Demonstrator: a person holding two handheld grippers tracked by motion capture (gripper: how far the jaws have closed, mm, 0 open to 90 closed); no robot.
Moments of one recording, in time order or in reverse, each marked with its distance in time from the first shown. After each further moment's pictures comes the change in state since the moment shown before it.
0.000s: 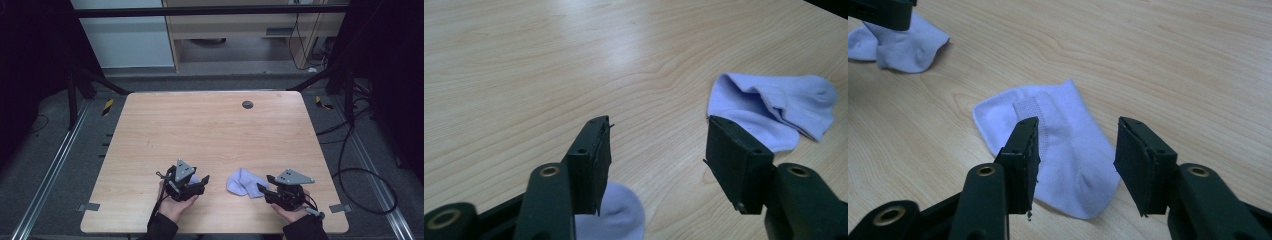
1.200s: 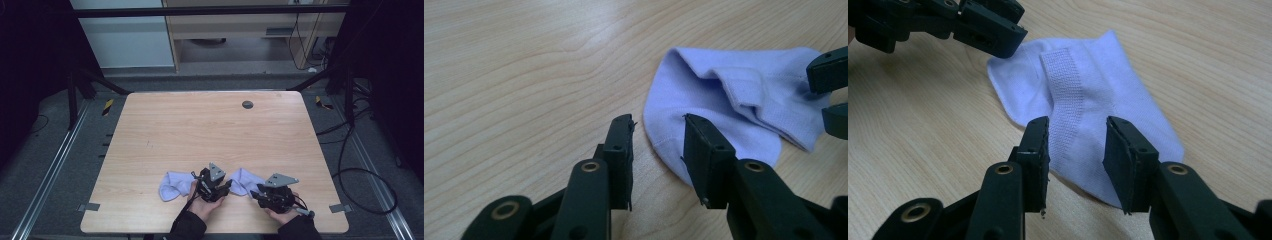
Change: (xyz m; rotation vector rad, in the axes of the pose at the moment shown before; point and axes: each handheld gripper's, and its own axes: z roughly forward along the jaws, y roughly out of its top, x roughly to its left) left arm -0.050 -0.004 0.070 0.106 -0.054 0.026; right arm 0.009 -0.013 0.028 0.128 0.072 -0.055
